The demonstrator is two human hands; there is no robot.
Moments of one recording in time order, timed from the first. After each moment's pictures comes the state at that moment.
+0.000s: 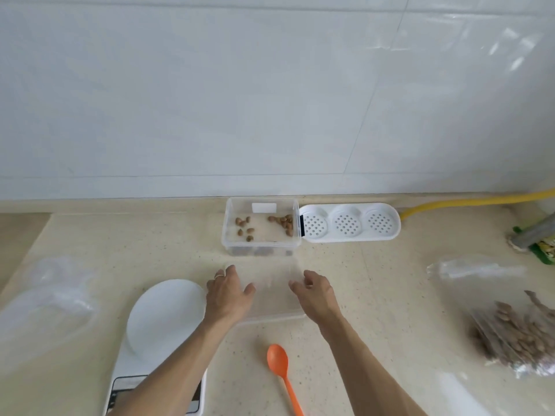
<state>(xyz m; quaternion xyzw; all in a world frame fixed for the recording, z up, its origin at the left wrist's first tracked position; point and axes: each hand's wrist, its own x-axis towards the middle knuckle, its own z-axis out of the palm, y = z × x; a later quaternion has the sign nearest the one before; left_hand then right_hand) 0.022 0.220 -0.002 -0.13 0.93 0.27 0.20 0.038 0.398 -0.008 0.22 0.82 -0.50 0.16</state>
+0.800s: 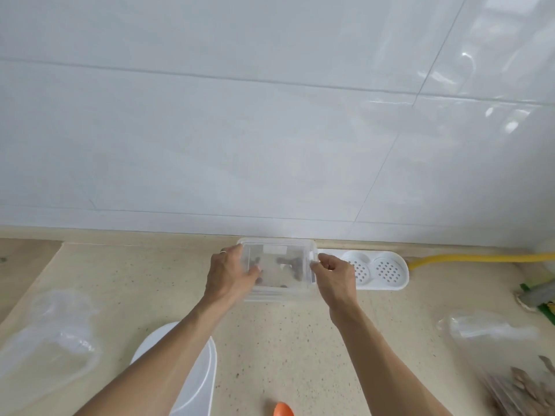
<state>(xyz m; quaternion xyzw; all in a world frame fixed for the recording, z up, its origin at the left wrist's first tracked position) -0.057 0.201 0.071 -0.06 0.93 0.37 0.03 -0.046 0.394 0.070 0.24 0.78 -0.57 0.01</state>
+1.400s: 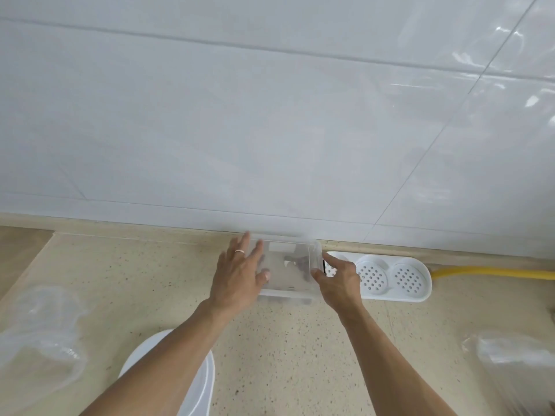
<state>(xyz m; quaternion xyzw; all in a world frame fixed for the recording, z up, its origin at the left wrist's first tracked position) -0.092 0.197 0.018 0.08 0.97 0.21 0.06 -0.090 0.400 0.020 0.21 0.88 -0.43 0.07</state>
